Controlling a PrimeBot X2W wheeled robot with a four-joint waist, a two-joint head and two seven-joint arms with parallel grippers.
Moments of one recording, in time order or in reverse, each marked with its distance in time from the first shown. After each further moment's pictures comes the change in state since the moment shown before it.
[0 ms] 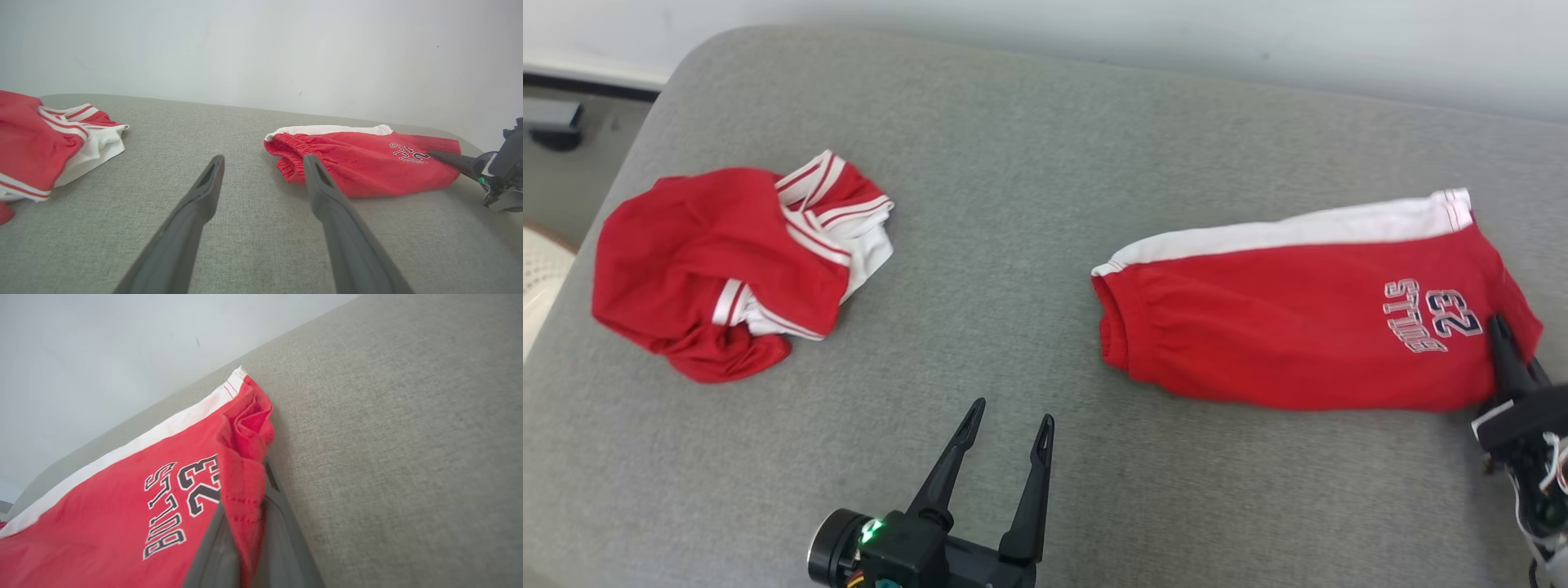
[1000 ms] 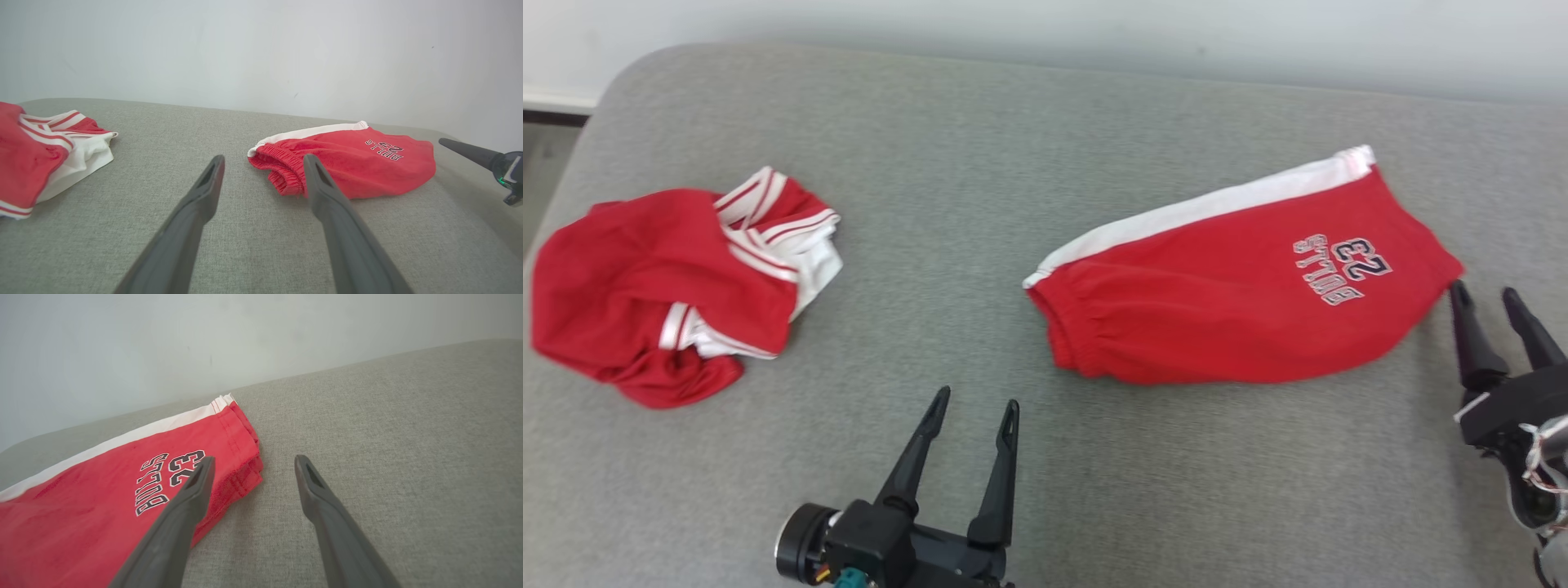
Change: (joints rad) left arm -0.028 0.066 0.003 -0.016 -0.060 0.043 0.000; right arm 0.000 0.017 -0.050 -0.077 -0.304 0.001 -0.016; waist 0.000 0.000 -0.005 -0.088
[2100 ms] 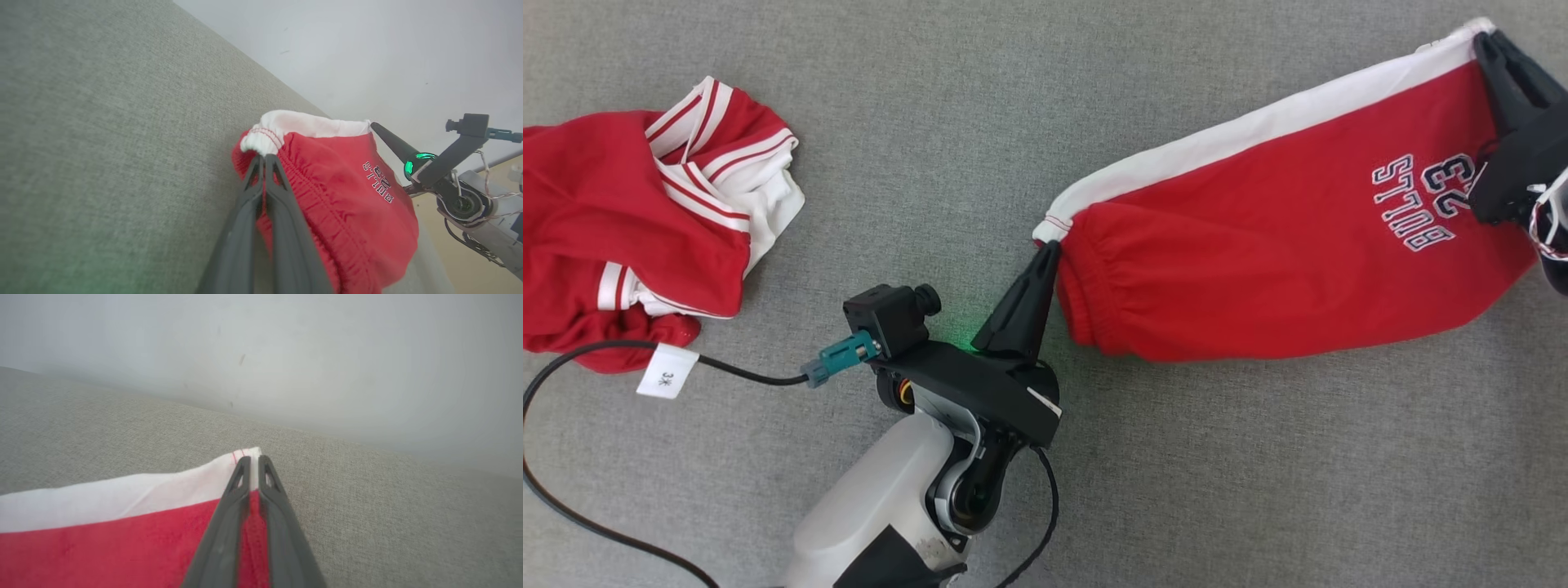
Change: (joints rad) left arm -0.500 -0.099 -0.153 0.455 -0.696 -0.245 0.000; right arm -0.591 -0.036 0.307 0.195 -0.156 0.000 0.166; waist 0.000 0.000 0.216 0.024
